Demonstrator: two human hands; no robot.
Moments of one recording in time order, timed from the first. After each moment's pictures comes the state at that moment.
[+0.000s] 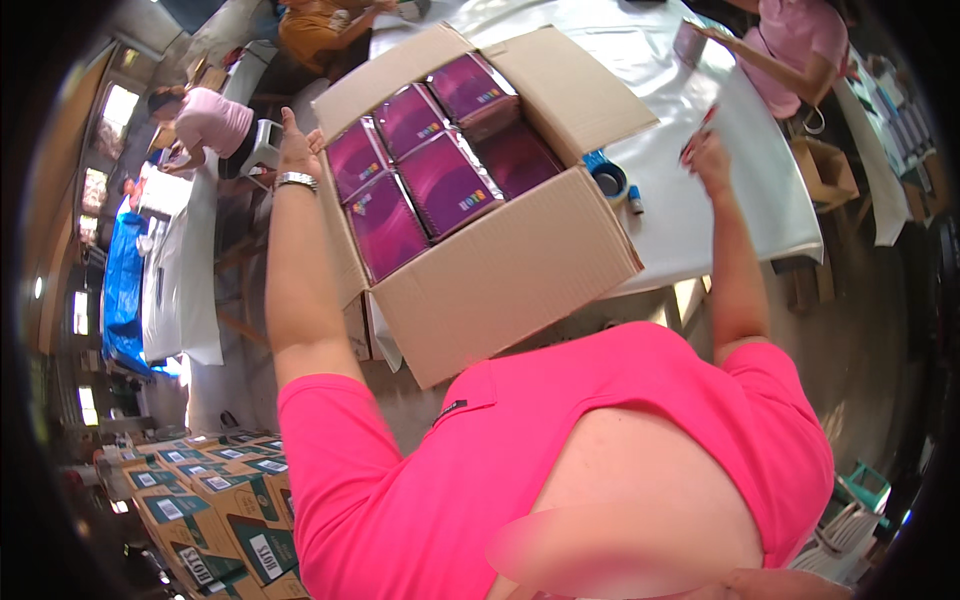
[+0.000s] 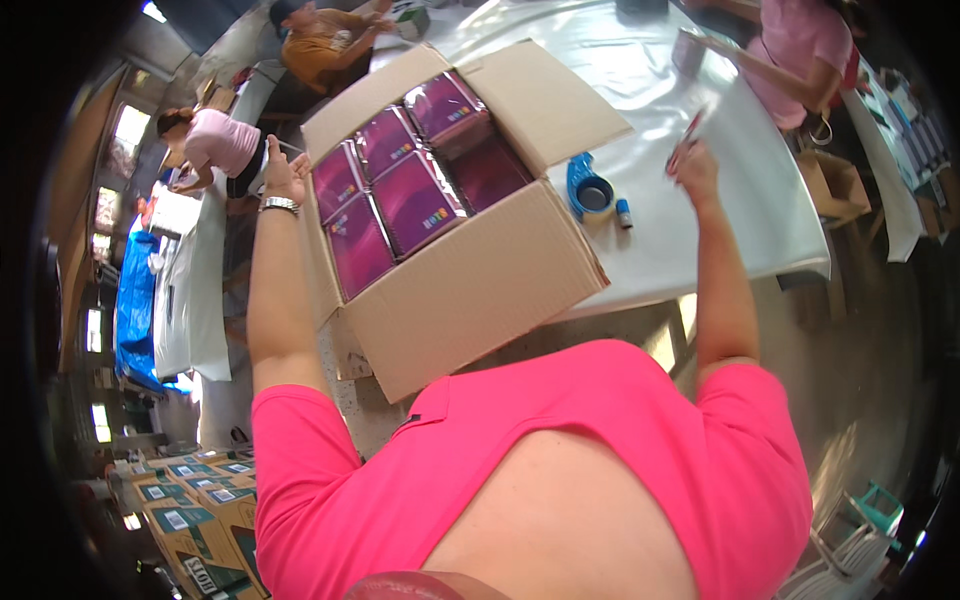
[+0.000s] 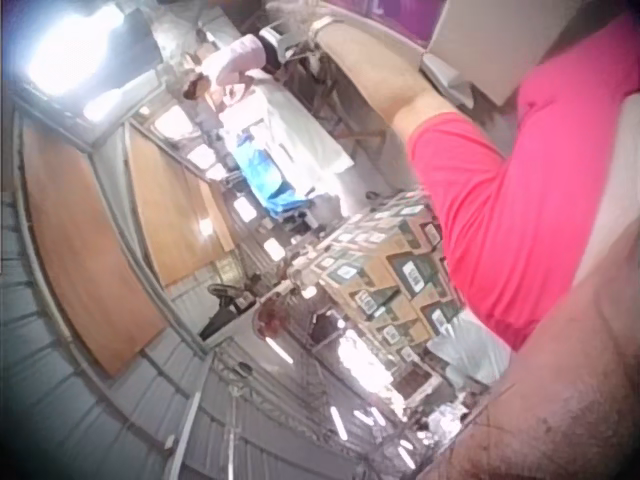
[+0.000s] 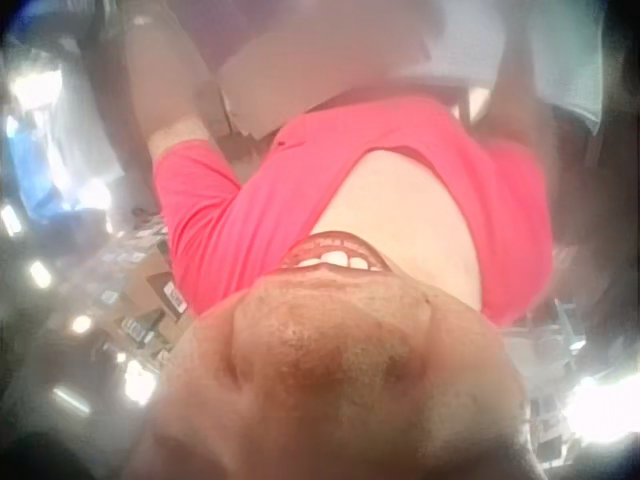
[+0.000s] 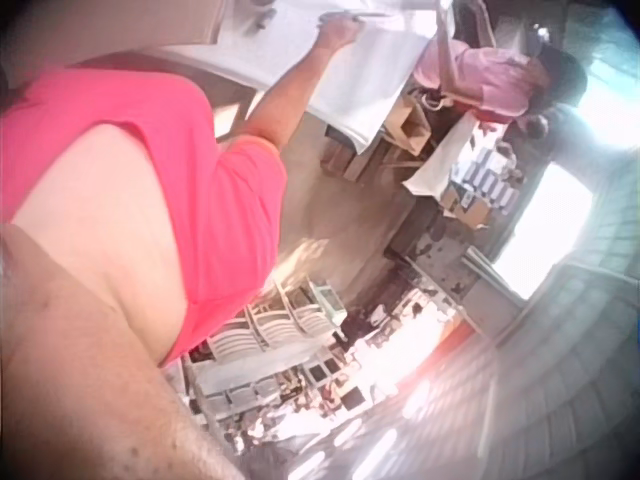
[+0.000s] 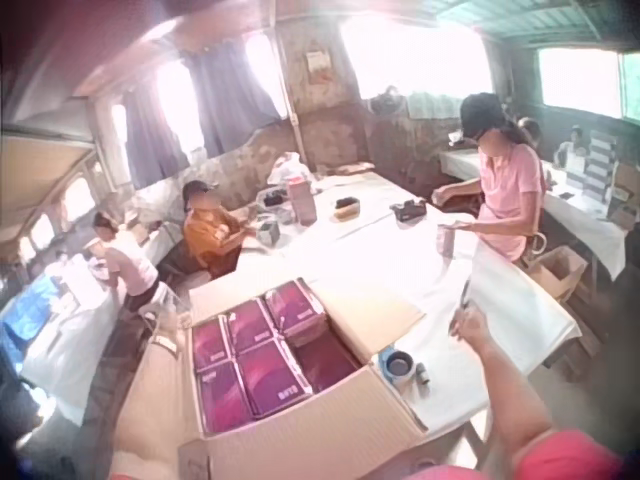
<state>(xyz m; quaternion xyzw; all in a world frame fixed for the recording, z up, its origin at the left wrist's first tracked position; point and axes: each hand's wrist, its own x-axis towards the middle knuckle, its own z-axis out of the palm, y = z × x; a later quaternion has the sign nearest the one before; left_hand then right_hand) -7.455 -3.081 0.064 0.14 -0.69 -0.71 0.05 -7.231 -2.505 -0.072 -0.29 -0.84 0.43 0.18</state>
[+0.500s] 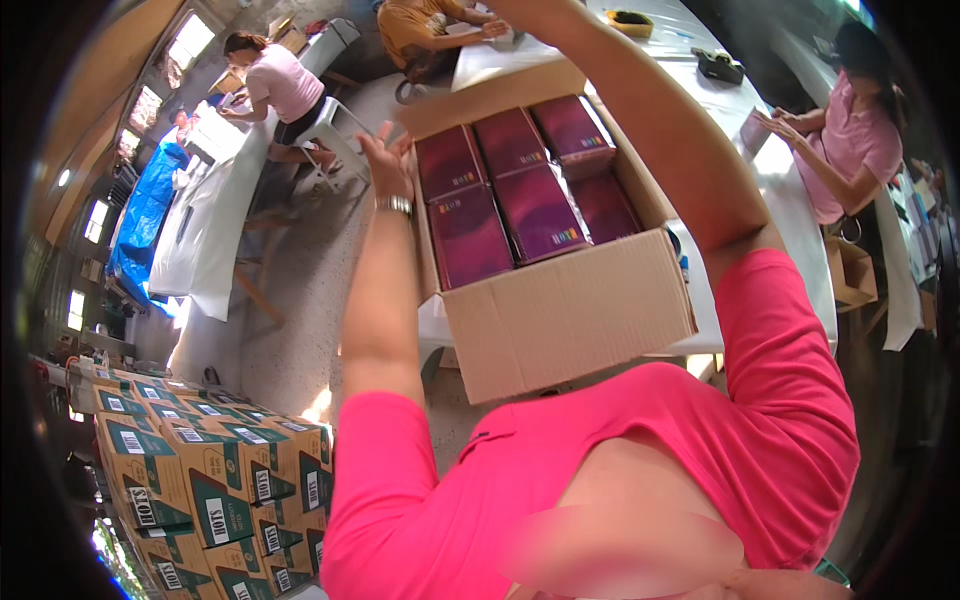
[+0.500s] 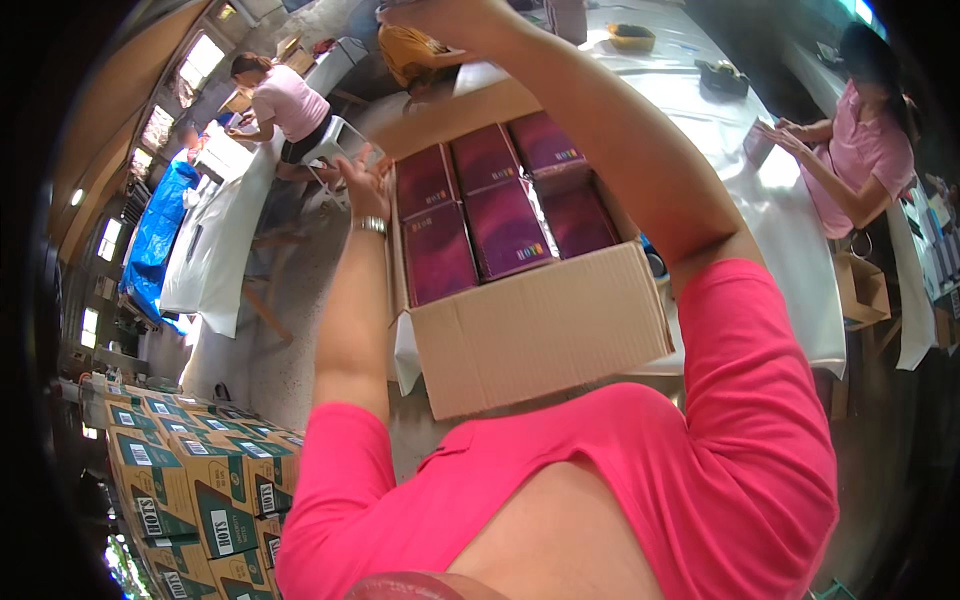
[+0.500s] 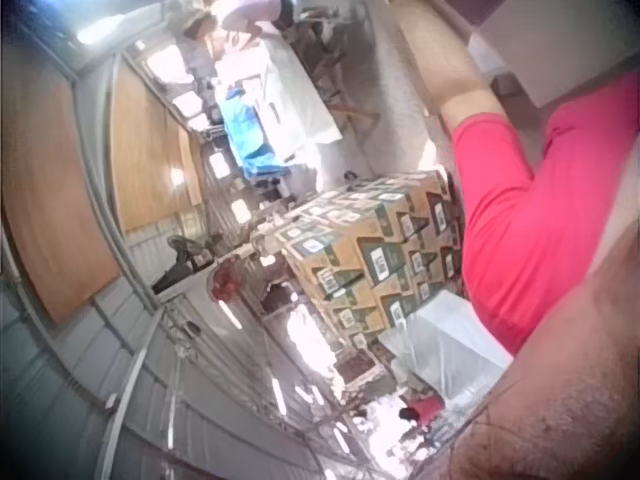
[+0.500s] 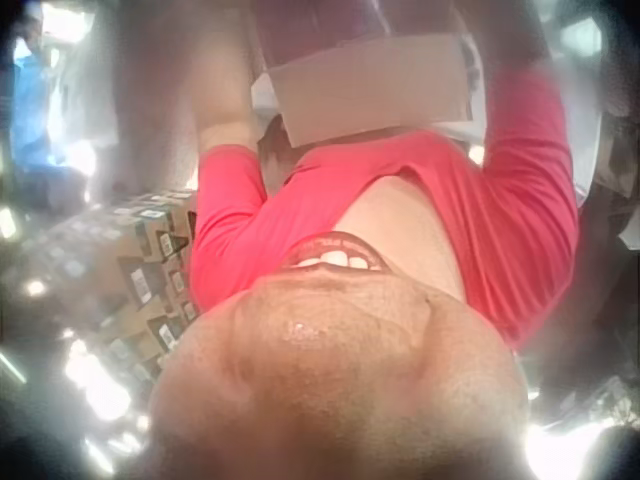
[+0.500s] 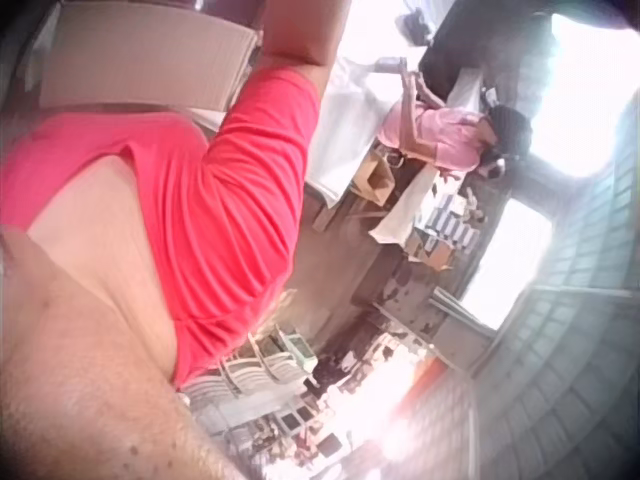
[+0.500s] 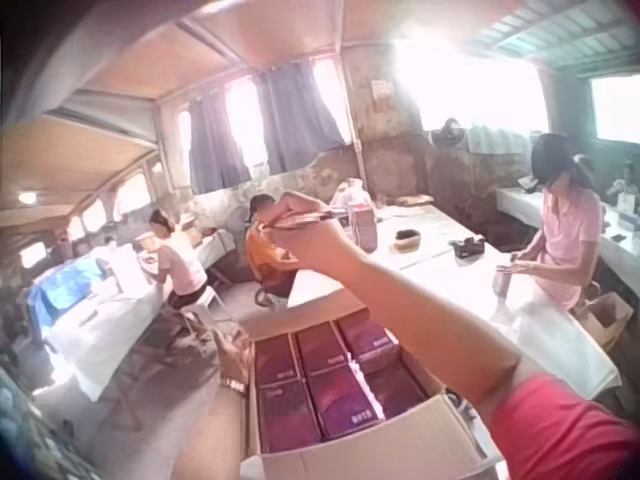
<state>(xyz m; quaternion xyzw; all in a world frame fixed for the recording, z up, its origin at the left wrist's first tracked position) -7.416 -3.059 0.025 0.00 -0.47 -0.88 0.09 -7.391 -2.823 0.235 0.43 -0.62 0.52 0.41</state>
